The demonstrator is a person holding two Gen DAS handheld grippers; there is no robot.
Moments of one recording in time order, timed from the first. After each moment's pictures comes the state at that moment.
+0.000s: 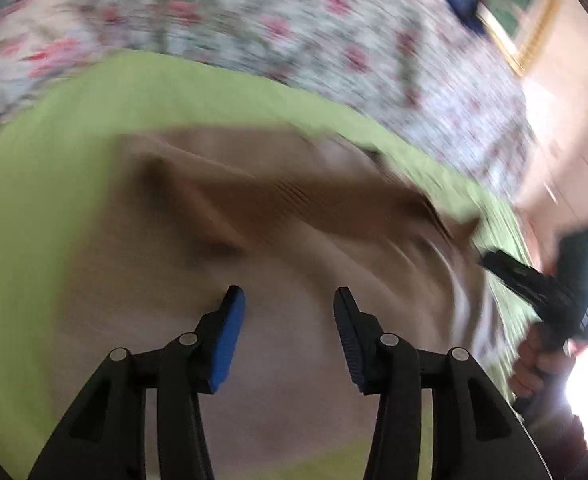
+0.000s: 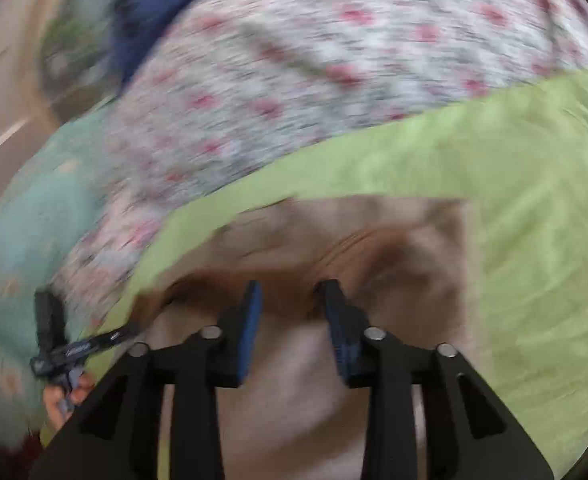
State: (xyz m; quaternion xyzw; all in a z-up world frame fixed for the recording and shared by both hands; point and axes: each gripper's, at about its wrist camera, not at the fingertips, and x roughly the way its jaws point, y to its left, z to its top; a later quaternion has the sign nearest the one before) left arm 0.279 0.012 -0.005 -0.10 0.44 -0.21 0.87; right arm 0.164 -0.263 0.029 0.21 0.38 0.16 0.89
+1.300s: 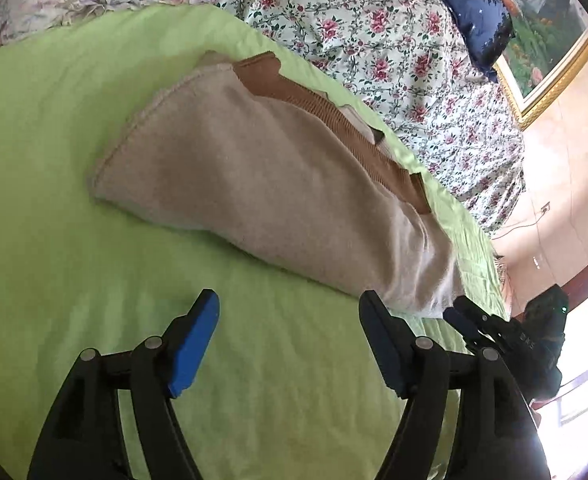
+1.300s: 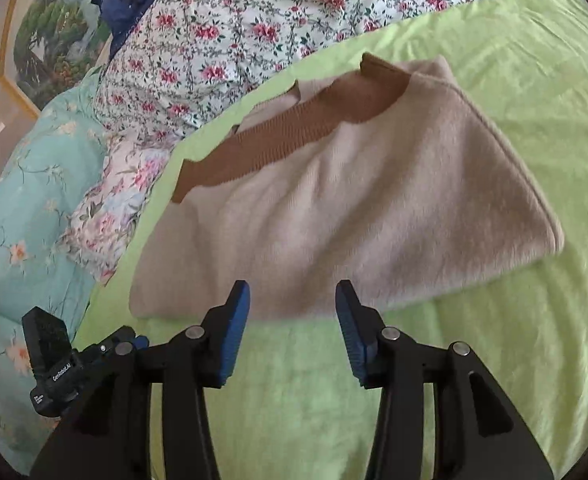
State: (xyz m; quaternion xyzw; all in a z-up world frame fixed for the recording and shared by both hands) left arm 0.144 0.060 -0.035 -0.25 0.43 -0.16 0.85; right arm 0.077 -0.234 -0.001 0.27 0.44 0.07 0.85
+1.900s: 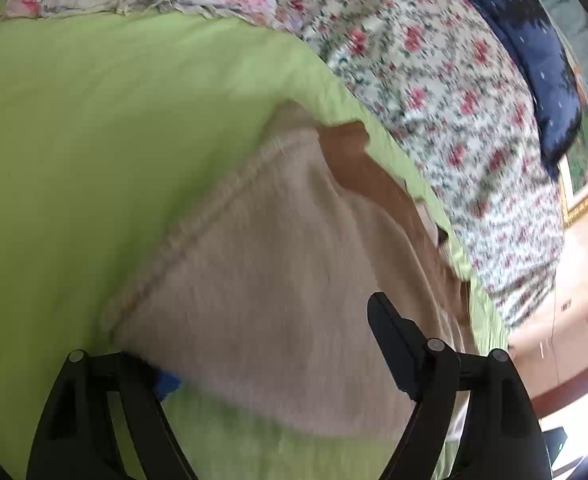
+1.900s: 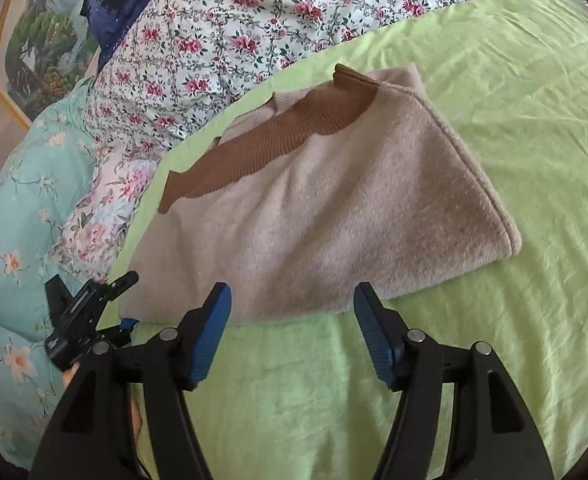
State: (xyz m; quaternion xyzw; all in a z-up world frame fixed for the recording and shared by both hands) left arm 0.230 0.100 -0.047 -0.34 0.39 -0.03 0.85; right arm 0.073 -0.257 0.004 0.28 0.42 0.05 0.86
